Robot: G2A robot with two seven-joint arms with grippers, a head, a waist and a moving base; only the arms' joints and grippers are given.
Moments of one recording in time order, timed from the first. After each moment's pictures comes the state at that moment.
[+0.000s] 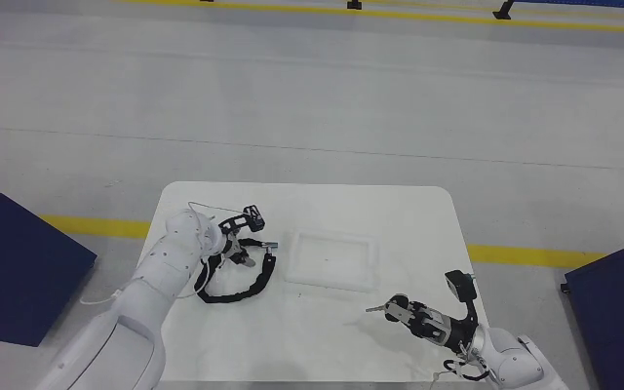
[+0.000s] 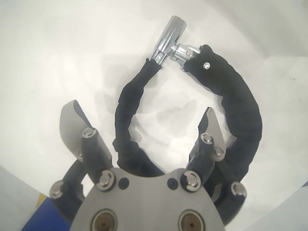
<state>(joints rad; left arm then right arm) 0.38 -1.44 -0.74 -0.25 1.47 -0.79 -0.29 -1.57 -0.96 1.43 -1.55 0.14 -1.01 0.72</state>
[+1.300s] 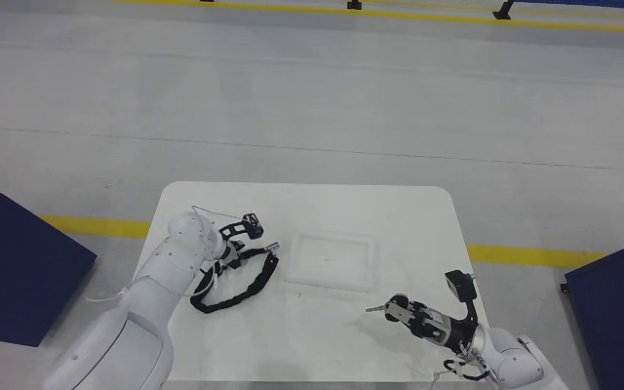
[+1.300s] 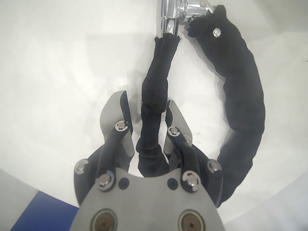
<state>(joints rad) 0.37 -1.47 -0.71 -0.17 1.46 -0.81 -0.35 -1.57 -0.96 1.43 -1.55 0.14 -1.01 0.72</state>
